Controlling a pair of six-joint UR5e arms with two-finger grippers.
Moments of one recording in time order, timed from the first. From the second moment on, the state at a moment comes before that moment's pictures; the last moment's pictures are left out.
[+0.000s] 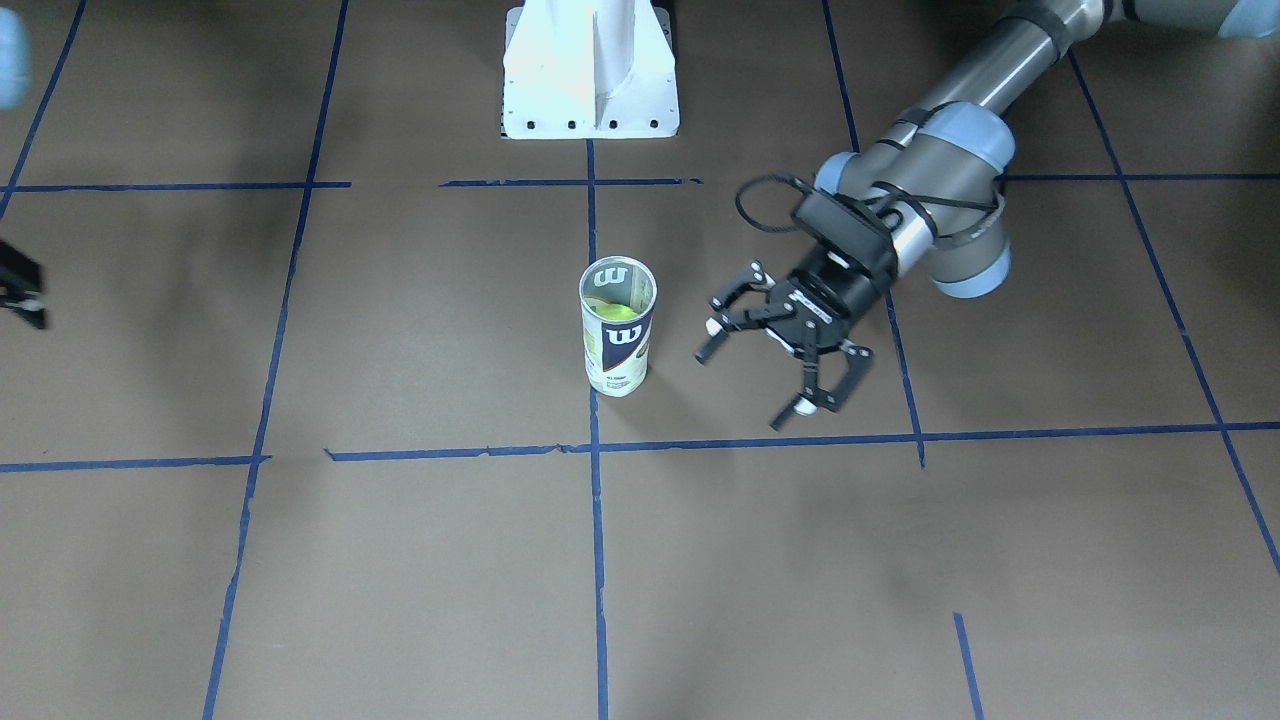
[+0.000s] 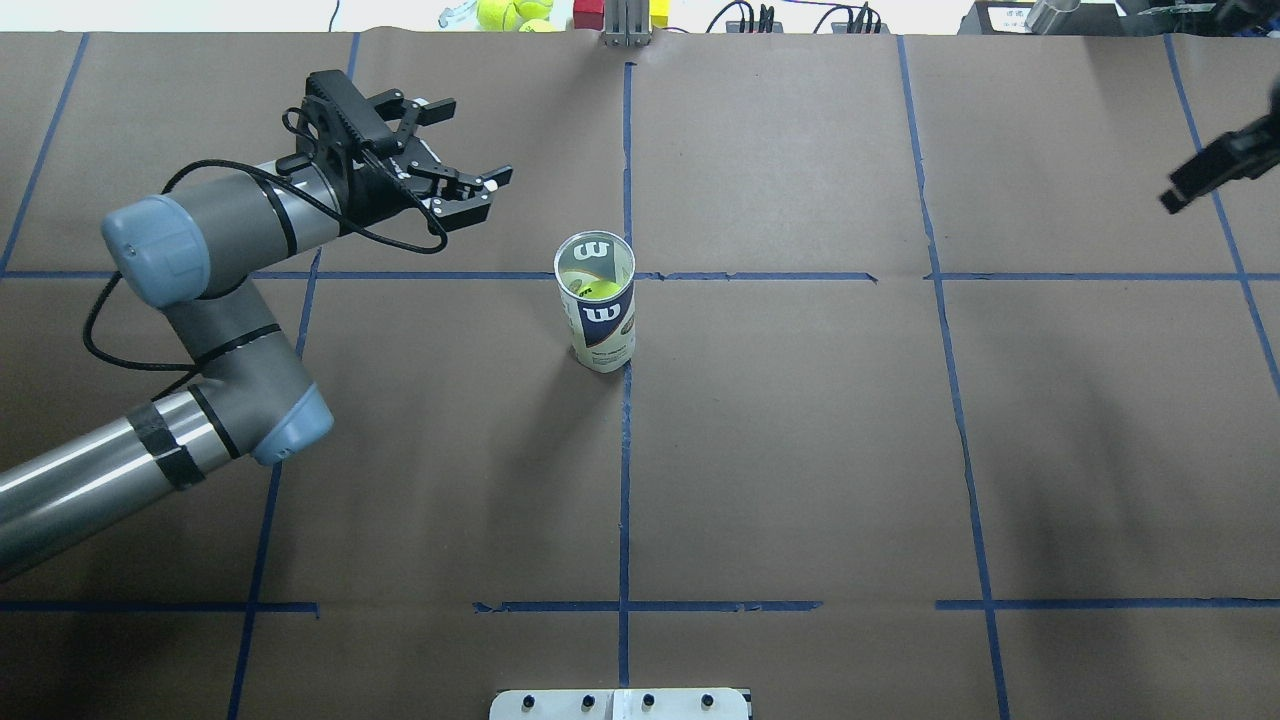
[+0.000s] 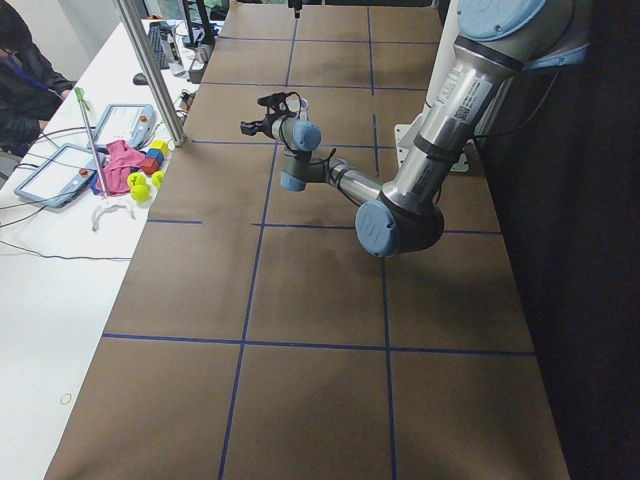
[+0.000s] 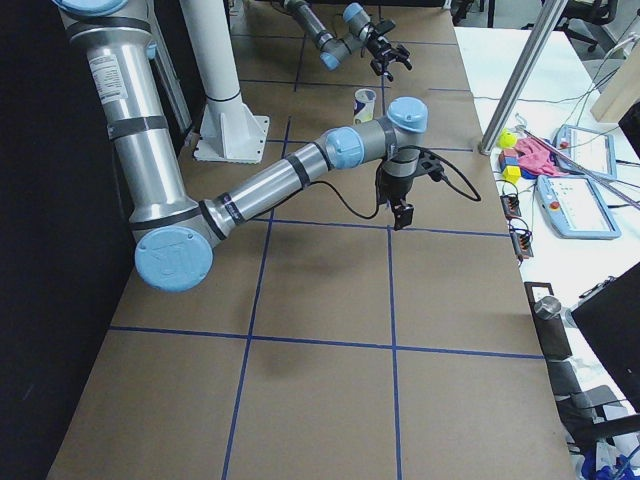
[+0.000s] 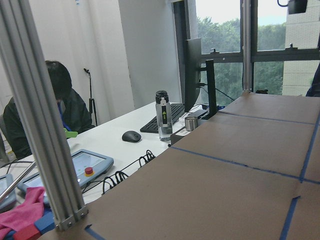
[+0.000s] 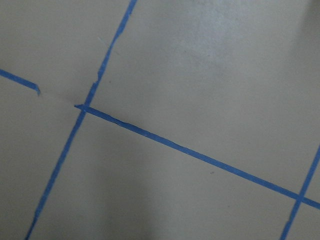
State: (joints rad) left arm -0.74 -2.08 -1.35 -3.02 -1.57 -0.37; right arm 1.32 -1.37 1.88 -1.80 2.27 -0.03
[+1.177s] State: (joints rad) left arm -1.17 -1.90 -1.35 -2.67 -2.09 -0.32; right arm 1.53 -1.66 1.84 -1.74 2.34 -0.32
